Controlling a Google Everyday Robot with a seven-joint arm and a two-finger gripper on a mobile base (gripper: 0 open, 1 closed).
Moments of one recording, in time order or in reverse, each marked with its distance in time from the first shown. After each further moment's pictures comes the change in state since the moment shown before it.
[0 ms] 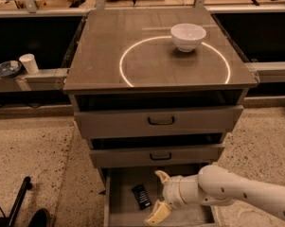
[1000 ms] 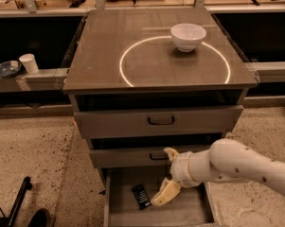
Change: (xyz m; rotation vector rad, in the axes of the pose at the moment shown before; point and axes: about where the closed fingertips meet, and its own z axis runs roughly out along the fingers) arm -0.077 -0.023 -0.092 0.103 0.067 -0.045
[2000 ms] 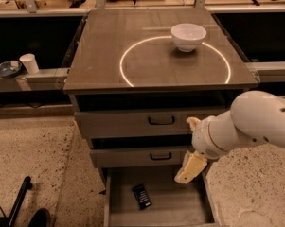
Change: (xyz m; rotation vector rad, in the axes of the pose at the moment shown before) arm -0.050 -0.030 -0.129 0.127 0.256 -0.083
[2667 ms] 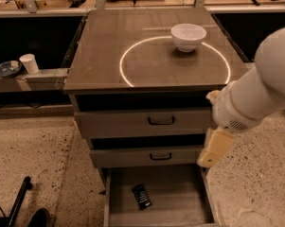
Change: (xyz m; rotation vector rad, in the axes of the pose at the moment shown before) arm -0.018 -0.021 -0.114 0.043 0.192 -0.052
